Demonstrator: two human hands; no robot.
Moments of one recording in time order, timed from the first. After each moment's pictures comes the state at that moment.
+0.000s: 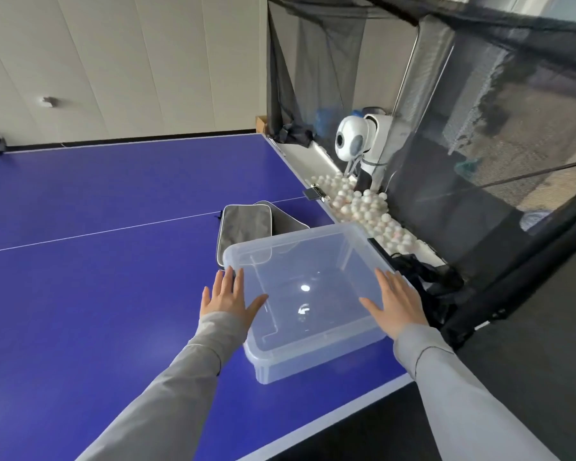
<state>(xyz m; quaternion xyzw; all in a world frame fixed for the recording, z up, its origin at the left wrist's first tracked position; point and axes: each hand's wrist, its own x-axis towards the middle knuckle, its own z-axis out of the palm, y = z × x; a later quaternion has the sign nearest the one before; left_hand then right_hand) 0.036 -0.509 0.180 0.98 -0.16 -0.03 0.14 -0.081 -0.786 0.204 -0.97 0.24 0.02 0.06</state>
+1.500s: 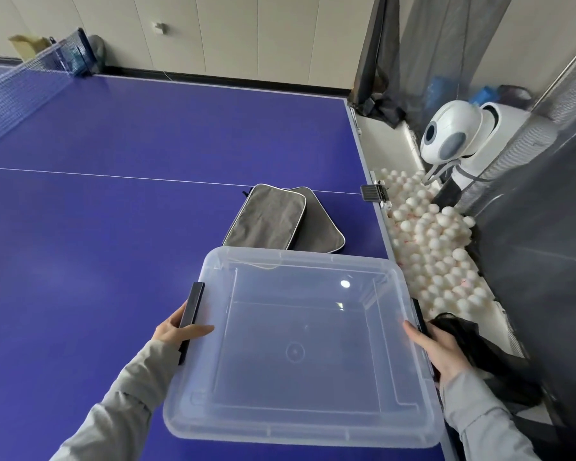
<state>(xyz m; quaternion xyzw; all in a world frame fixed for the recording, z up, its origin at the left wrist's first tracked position) 0.073 -0.528 0.126 0.65 0.27 -0.16 0.69 0.045 -0.964 0.132 -0.71 0.30 0.06 0.64</state>
